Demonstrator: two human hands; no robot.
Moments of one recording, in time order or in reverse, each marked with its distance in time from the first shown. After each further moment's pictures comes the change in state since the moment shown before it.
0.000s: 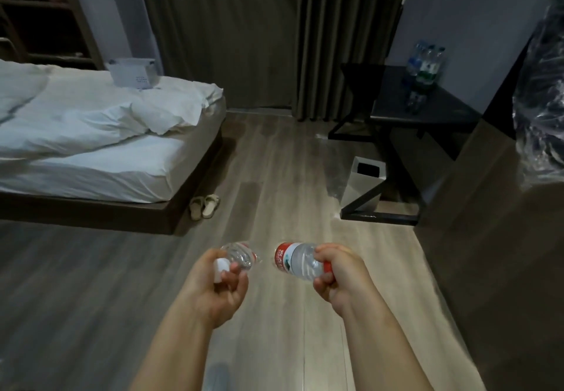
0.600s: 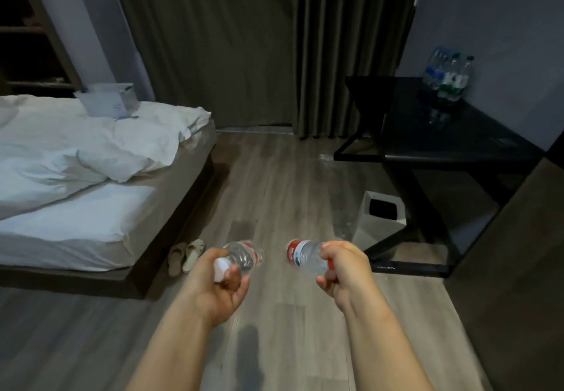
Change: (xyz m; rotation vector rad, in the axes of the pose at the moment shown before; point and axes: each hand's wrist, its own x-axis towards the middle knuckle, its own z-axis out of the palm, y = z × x) left_hand 0.221 0.129 0.251 0.082 0.042 0.077; right_hand 0.289 -0.214 0.068 -0.010 0.040 -0.080
